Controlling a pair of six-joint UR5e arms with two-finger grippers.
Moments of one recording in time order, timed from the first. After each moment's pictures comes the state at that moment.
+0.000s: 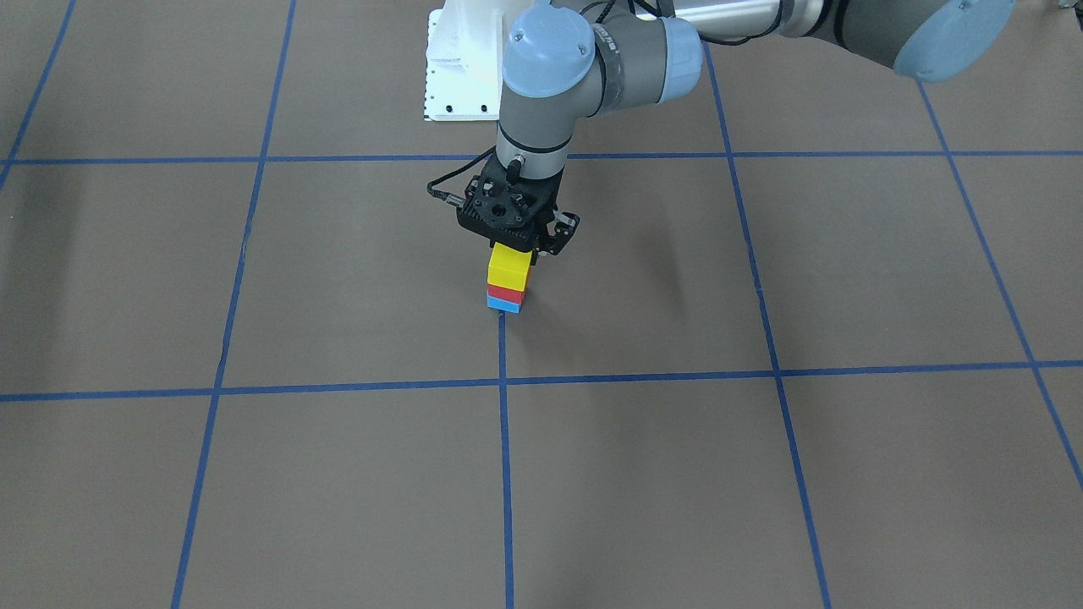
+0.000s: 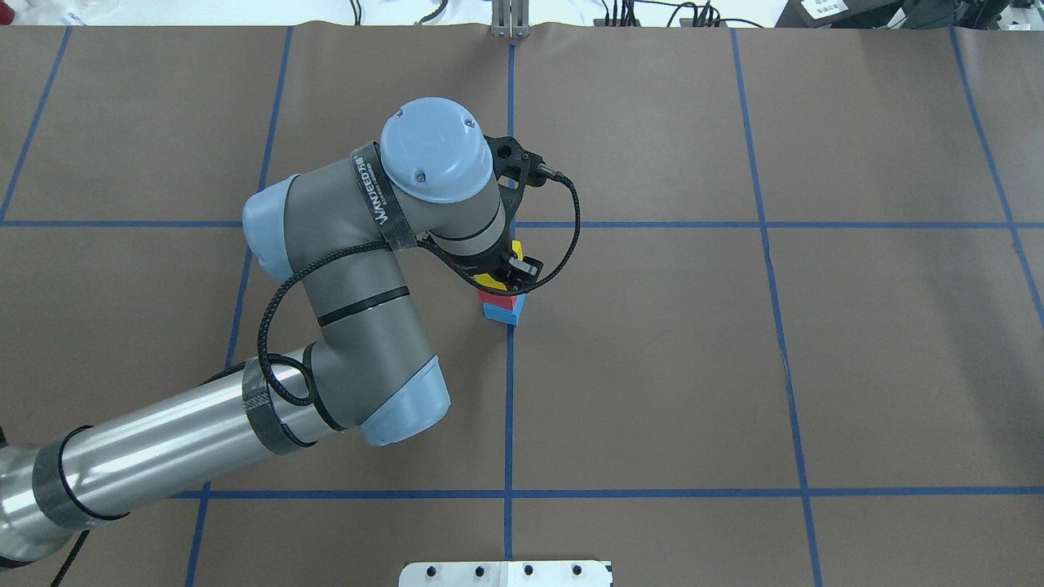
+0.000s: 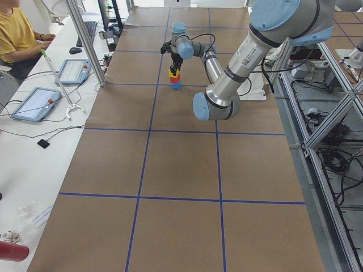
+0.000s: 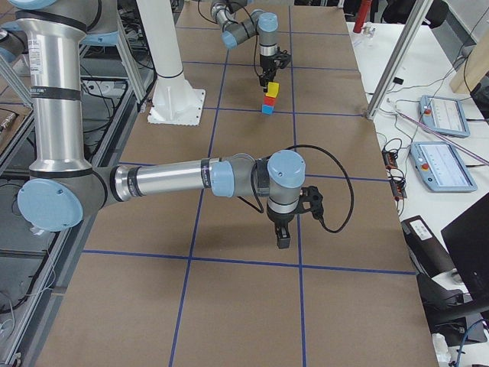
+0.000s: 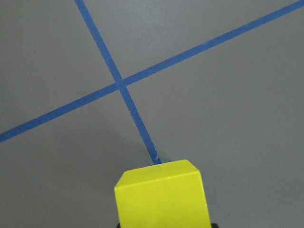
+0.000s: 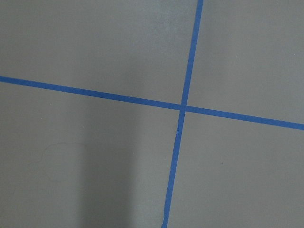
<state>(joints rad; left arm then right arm) -0.56 -2.43 -1.58 -1.56 -1.91 -0.77 1.58 -1.59 1.75 -1.67 2.35 -0.11</state>
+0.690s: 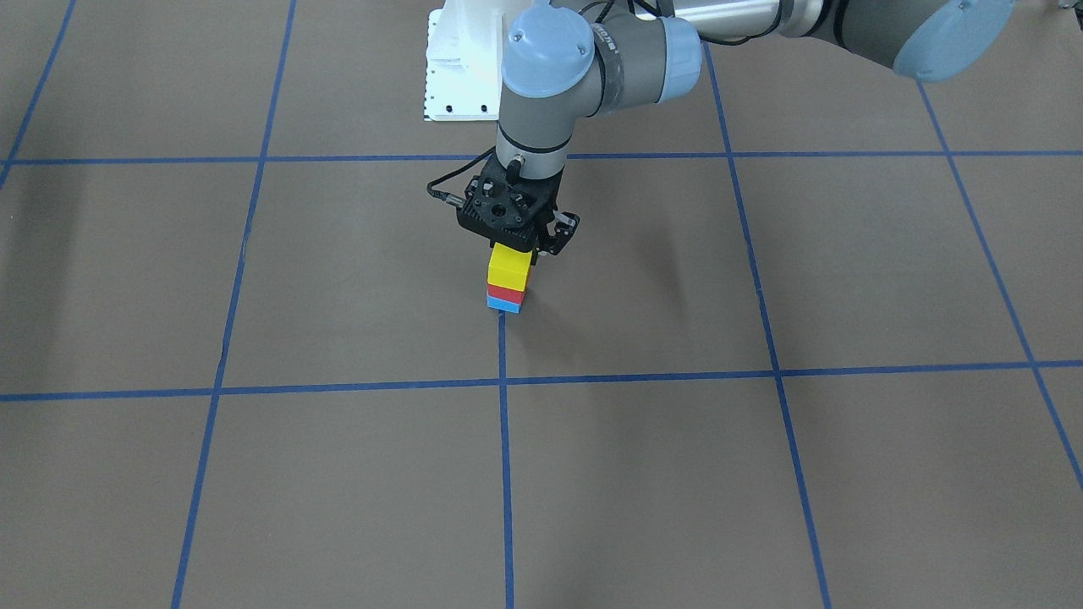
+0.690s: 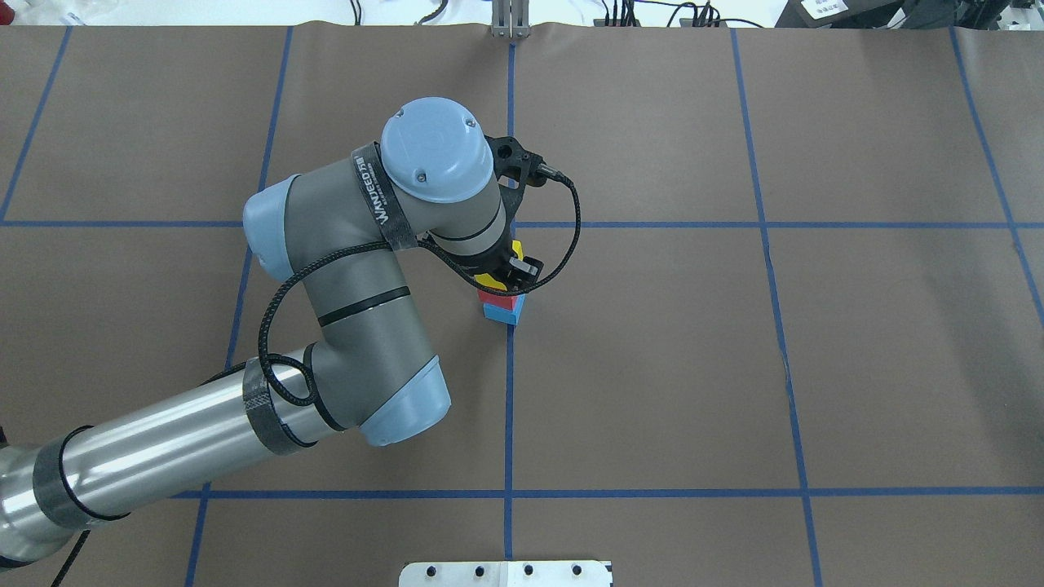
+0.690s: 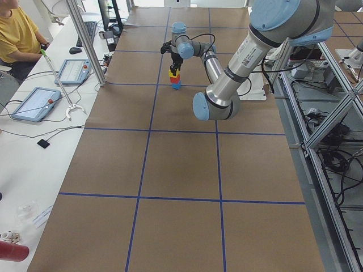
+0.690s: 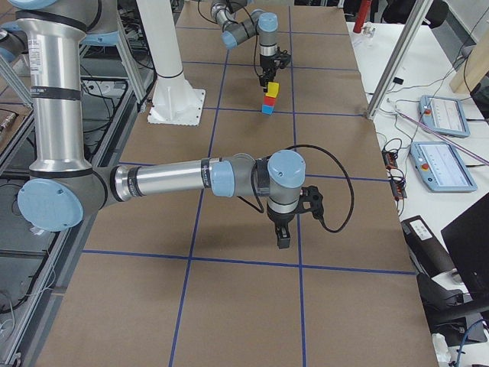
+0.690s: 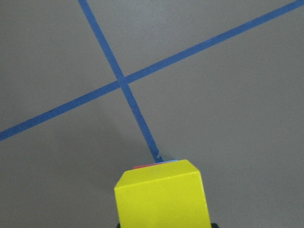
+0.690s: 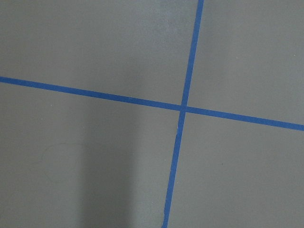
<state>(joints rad) -0.55 -2.43 -1.58 -1.56 -1.91 -0.77 1.58 -1.58 1.75 -1.67 2.35 -0.11</state>
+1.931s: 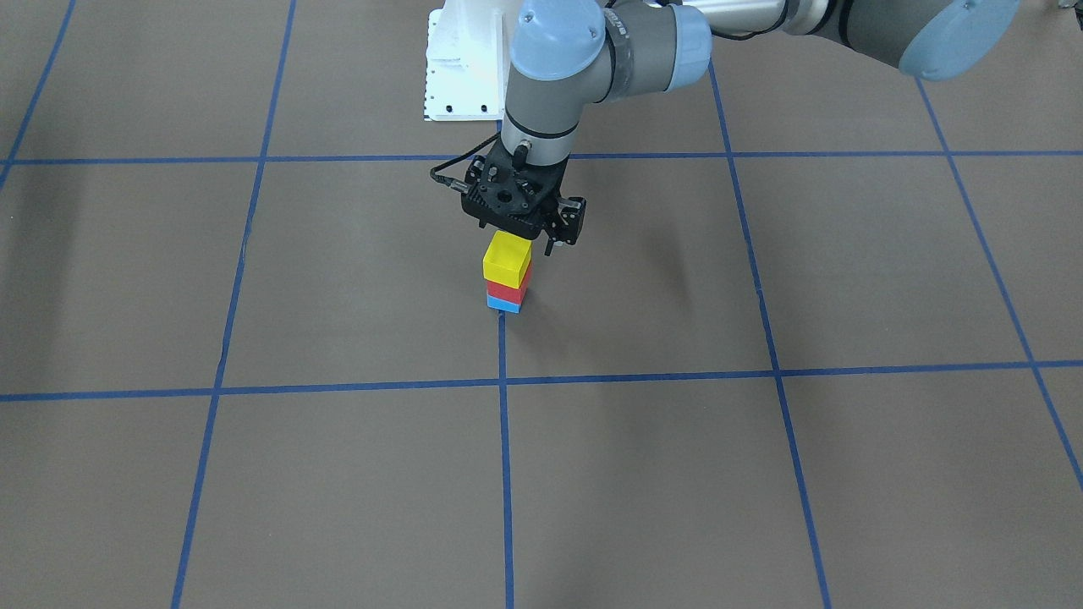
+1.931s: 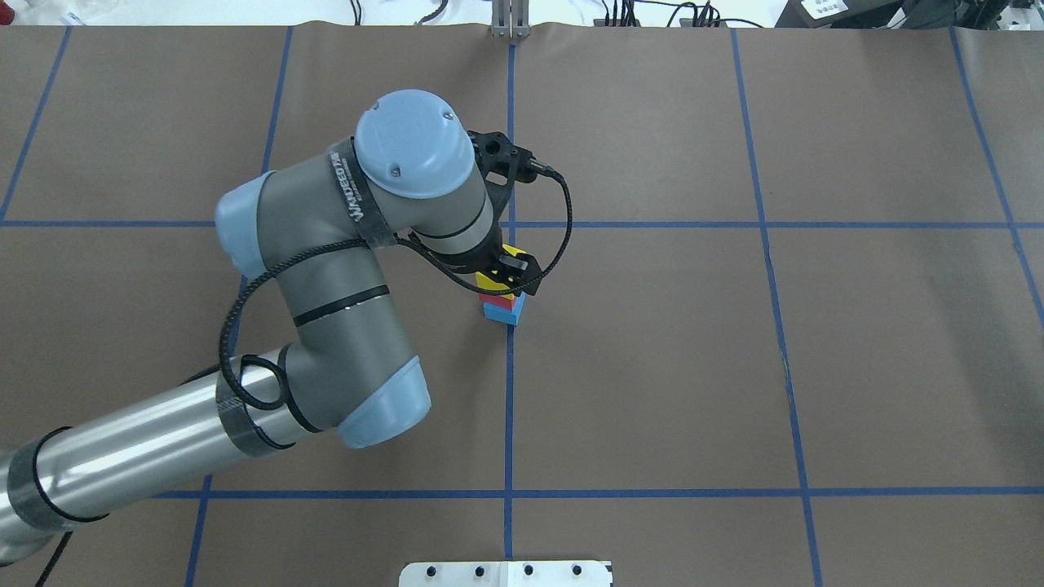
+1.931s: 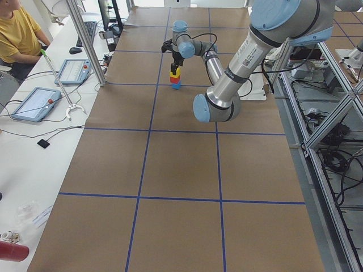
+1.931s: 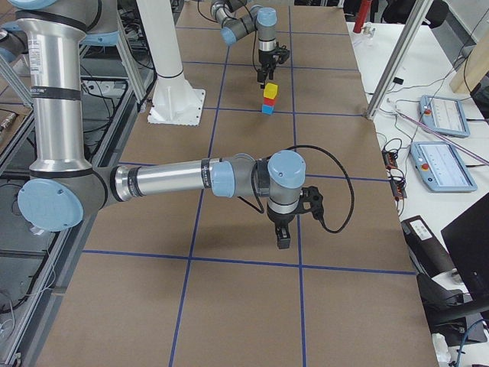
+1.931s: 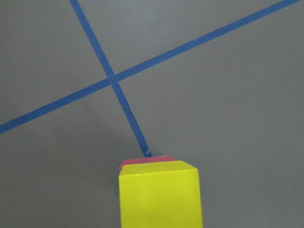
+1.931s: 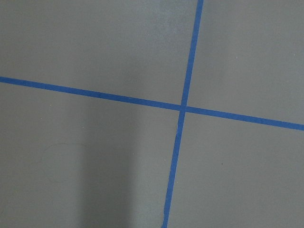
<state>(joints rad) -0.59 -2.38 -1.67 -1.53 -1.97 -0.78 1.58 -1.58 1.75 -1.67 2.35 -0.11</state>
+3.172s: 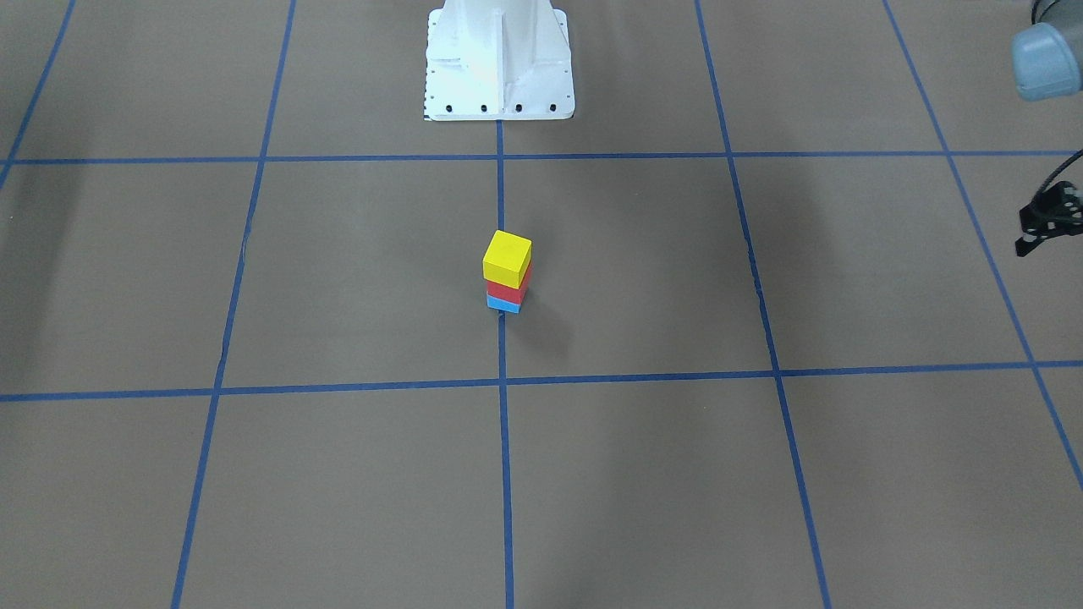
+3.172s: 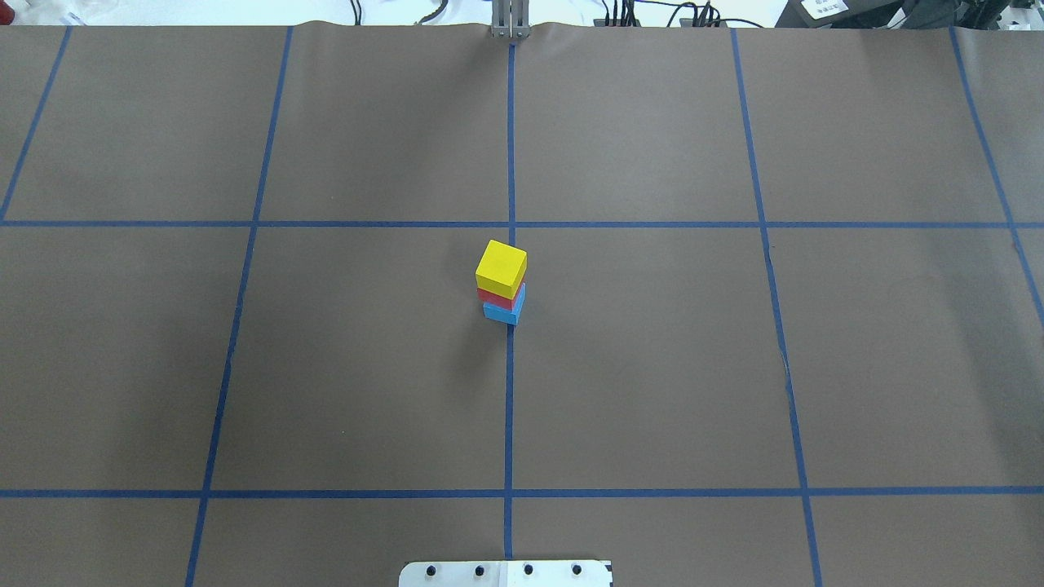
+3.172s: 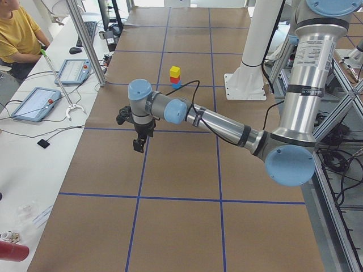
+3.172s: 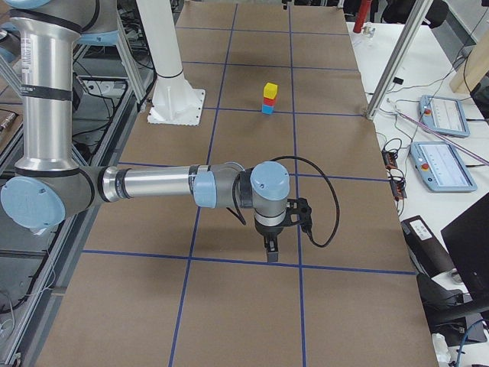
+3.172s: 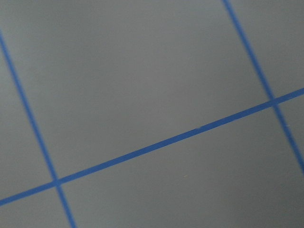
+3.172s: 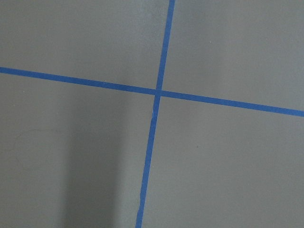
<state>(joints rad) -1.39 -1.66 -1.79 -1.53 -2.27 -0.04 1.62 -1.65 1.76 -1.62 2.32 -0.13</state>
